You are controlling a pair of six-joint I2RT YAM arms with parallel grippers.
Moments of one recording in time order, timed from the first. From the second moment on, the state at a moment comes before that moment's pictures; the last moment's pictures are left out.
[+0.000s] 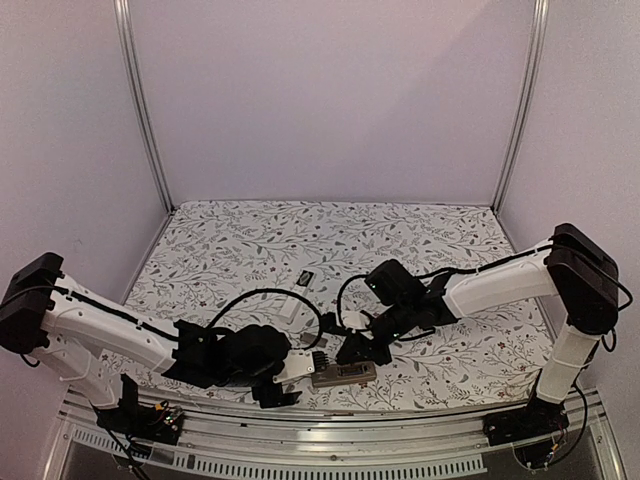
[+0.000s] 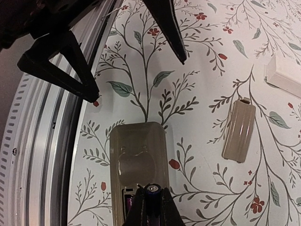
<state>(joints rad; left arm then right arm) -1.32 1.47 0.64 -0.09 -0.29 0.26 0.95 1.78 0.94 -0.11 -0.58 -0.47</state>
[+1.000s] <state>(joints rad) -1.32 1.47 0.64 -0.09 -0.33 0.26 1.00 1.78 0.96 -0.23 -0.45 -0.50</state>
